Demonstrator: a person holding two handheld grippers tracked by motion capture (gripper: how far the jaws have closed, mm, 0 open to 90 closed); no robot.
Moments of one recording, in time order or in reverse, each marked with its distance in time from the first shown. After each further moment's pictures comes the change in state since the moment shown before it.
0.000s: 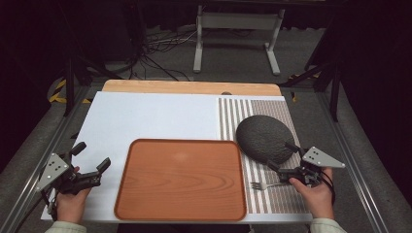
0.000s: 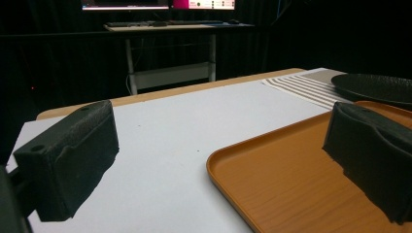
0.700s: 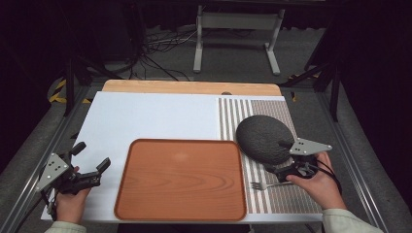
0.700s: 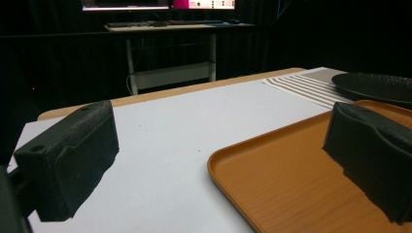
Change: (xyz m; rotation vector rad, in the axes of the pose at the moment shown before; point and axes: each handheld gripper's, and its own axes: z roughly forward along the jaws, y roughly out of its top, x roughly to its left) left arm 0.000 0.001 0.000 -0.001 0.001 0.004; right arm 0.003 0.035 0.013 0.315 0.115 -0.170
